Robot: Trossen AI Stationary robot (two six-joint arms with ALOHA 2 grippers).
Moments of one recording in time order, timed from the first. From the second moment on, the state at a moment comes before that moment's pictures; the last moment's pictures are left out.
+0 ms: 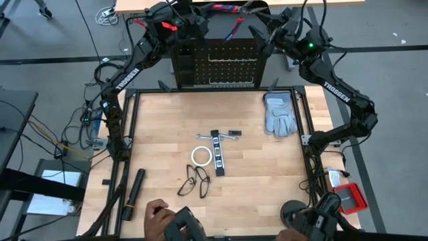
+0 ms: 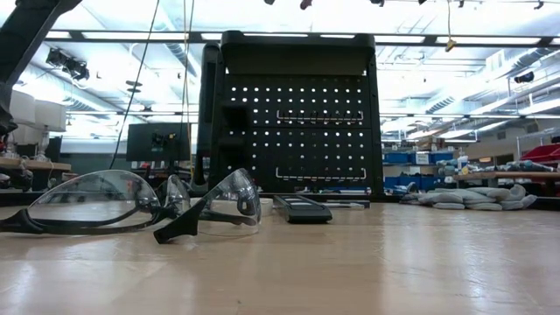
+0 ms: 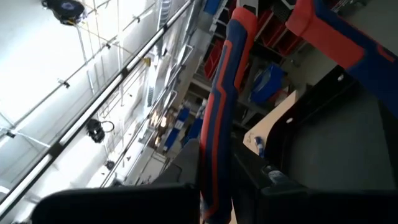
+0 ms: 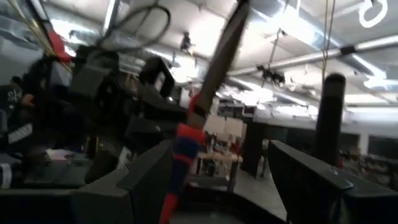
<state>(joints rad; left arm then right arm) 0.58 1.87 2.36 -0.29 -0.10 1.13 -0.80 1.36 1.43 0.41 -0.36 -0.03</state>
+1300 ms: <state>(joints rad) 0.51 1.91 2.36 -0.32 -0.18 0.88 -0.77 1.41 1.42 0.59 -0.29 0.09</state>
